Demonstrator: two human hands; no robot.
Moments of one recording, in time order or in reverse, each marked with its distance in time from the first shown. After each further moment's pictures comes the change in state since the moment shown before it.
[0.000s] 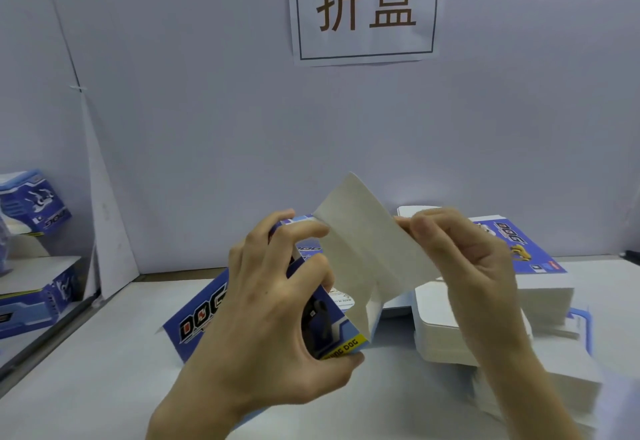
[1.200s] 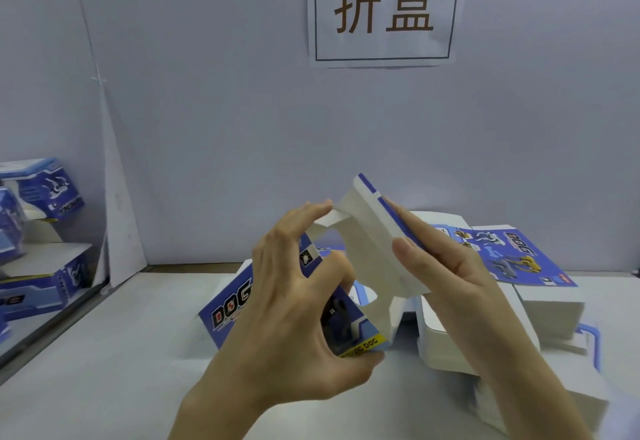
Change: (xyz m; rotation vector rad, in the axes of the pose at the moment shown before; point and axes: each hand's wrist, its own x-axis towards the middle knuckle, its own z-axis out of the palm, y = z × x) left_hand -0.001 0.009 0.010 -0.110 0.064 -0.064; right_hand -0.001 -0.006 0.000 0.182 -0.380 0.245
